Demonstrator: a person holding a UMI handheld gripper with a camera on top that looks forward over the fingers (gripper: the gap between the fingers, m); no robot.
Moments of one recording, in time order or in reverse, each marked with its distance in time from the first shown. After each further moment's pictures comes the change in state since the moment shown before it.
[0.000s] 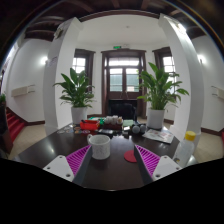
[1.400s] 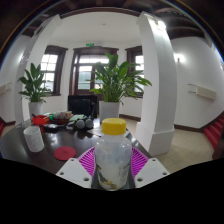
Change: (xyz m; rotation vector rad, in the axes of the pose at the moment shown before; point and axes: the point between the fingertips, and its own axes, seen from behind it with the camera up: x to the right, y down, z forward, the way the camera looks) arm 0.256 0.049 0.028 -0.008 0.324 0.014
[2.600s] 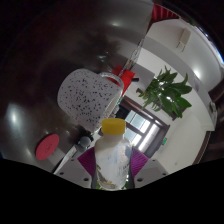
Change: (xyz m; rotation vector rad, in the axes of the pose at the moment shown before) arm -0.265 -0.073 0.082 0.271 0.013 -2.112
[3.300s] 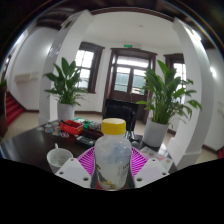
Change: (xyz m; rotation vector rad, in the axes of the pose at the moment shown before) arm -0.020 0.061 -0.016 0.109 -0.213 1.961
